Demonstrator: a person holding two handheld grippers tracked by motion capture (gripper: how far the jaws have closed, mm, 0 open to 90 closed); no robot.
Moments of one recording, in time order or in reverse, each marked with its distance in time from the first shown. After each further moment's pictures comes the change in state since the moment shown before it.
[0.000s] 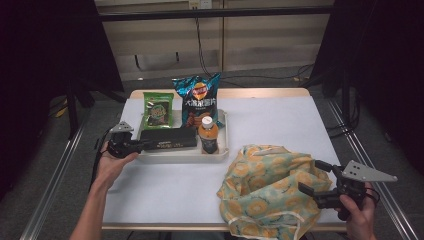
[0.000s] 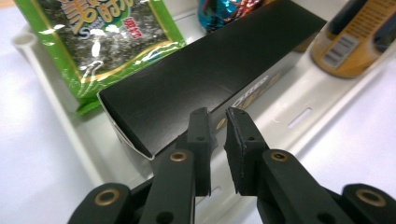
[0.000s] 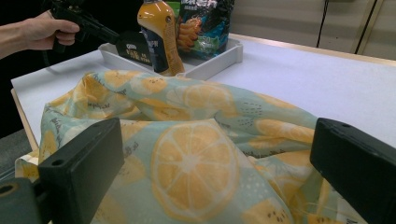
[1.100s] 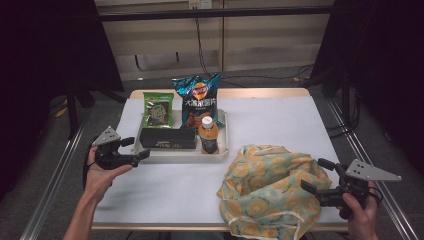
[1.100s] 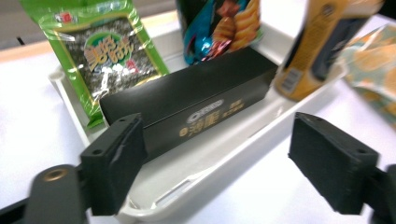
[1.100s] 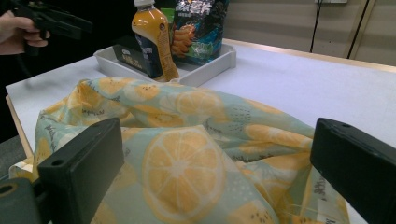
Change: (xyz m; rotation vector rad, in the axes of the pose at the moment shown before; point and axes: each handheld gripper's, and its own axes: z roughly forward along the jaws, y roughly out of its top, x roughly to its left) left arm -0.035 -0.009 -0.054 -0.169 0.021 0.023; right arm -0.004 0.002 -0.004 -0.022 -0.020 0.004
